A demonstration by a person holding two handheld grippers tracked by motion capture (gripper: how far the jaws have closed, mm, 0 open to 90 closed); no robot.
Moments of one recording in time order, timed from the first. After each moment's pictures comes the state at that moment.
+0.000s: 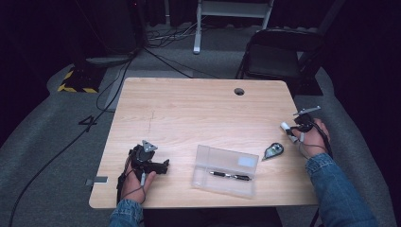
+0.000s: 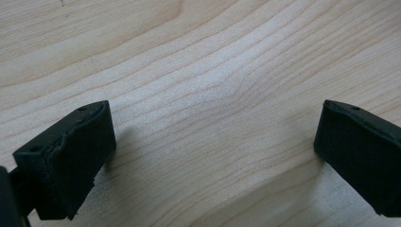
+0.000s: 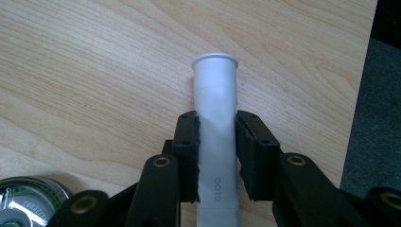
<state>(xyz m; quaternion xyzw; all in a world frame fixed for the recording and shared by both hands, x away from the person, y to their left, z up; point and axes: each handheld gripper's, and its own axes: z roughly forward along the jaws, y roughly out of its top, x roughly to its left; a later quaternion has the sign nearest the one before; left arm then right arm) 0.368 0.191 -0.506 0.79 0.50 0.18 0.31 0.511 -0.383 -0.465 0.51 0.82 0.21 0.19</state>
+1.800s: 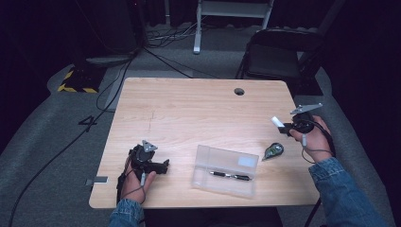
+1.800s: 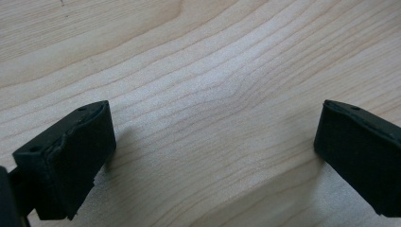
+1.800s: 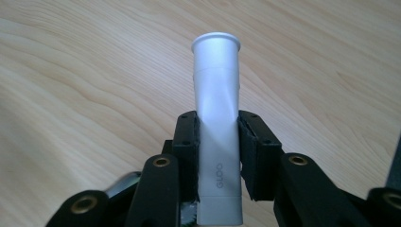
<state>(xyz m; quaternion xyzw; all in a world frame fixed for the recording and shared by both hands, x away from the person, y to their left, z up) 0.369 0.191 -0.506 0.79 0.50 0.18 0.31 0.468 -0.337 -0.403 0.41 0.85 0.28 0.17</state>
